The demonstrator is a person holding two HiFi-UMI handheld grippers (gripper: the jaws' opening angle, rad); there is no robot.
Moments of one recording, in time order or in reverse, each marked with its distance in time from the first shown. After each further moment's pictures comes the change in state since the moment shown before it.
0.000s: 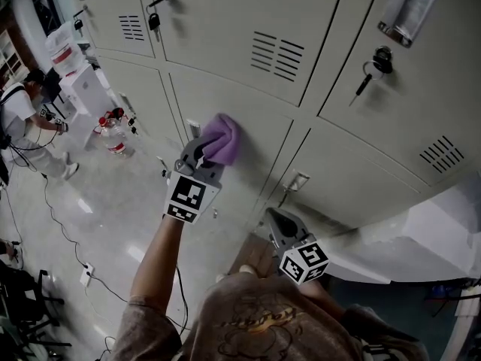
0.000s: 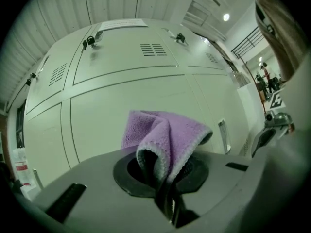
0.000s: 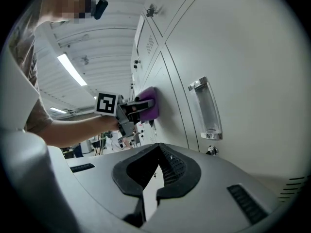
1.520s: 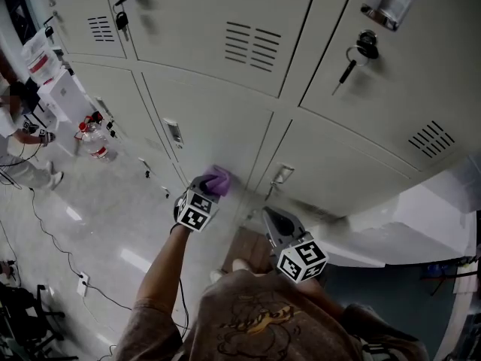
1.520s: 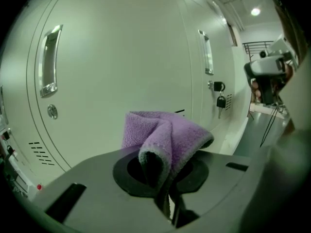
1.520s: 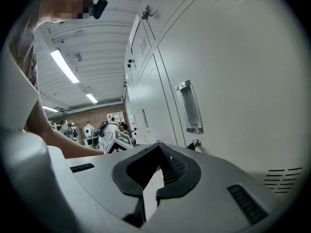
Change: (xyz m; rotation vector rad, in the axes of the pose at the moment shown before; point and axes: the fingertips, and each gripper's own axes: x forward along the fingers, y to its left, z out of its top) left arm 0.016 -0.105 -0.217 -0.142 0.460 -0.216; right arm -0.023 -0.016 -0.009 0.014 0.023 -0.093
